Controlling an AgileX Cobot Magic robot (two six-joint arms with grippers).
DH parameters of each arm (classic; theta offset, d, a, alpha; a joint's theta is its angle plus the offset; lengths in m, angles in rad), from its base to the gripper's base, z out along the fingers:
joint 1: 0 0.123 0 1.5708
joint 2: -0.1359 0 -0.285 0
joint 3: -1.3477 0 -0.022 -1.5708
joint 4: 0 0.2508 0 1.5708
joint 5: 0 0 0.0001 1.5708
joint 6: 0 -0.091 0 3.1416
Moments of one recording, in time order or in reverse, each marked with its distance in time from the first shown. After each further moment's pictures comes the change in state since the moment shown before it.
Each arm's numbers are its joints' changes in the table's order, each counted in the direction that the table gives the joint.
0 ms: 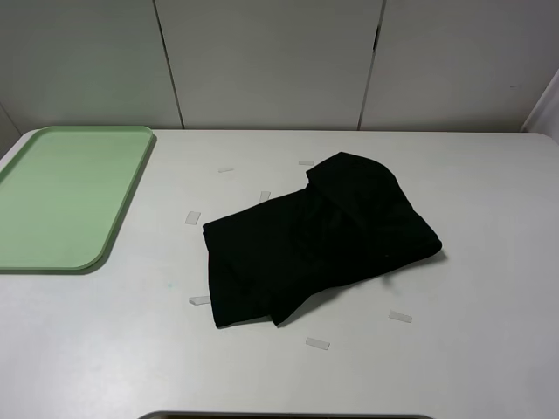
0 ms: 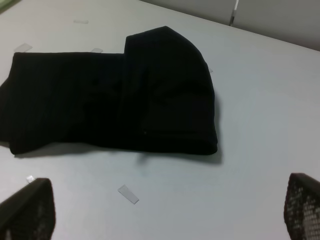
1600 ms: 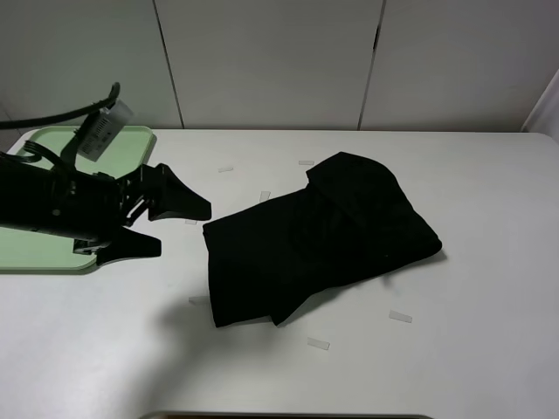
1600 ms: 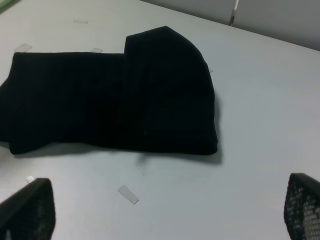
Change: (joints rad) left arm -0.032 -1.487 0.009 -1.500 0.594 -0.840; right arm 0.000 0.000 0.000 0.000 0.000 0.000
